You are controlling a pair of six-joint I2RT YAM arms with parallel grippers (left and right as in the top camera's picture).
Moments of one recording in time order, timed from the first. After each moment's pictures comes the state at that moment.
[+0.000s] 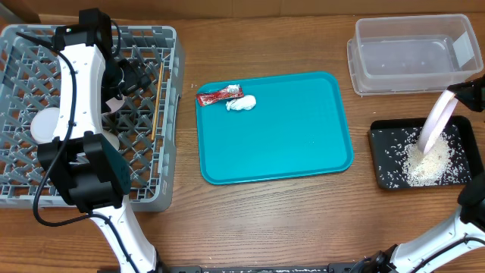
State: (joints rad) left arm 0.17 2.15 2.05 -1.38 -0.04 -0.49; right arm -0.70 2.05 1.98 -1.42 -0.82 0.23
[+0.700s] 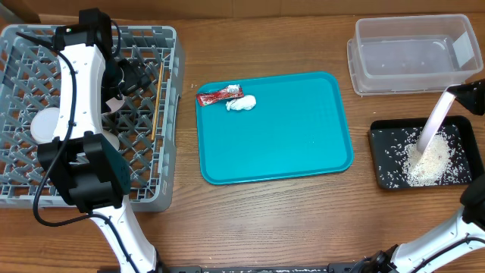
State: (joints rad) left arm 0.17 2.15 2.05 -1.38 -0.04 -0.49; right arm -0.73 2.06 1.98 -1.52 -0.92 0.08
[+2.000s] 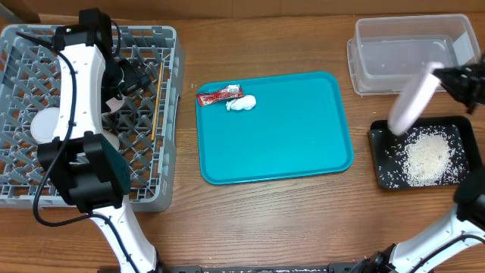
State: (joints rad) left arm 0.17 2.15 2.05 -1.38 -0.04 -0.49; right arm -0.64 2.05 1.98 -1.64 -1.24 -0.09
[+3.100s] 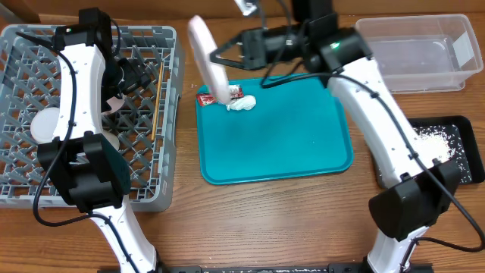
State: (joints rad) left arm 0.17 2.15 2.05 -1.38 -0.01 -0.49; right arm 0.44 1.95 1.99 -0.51 -1.14 0.50
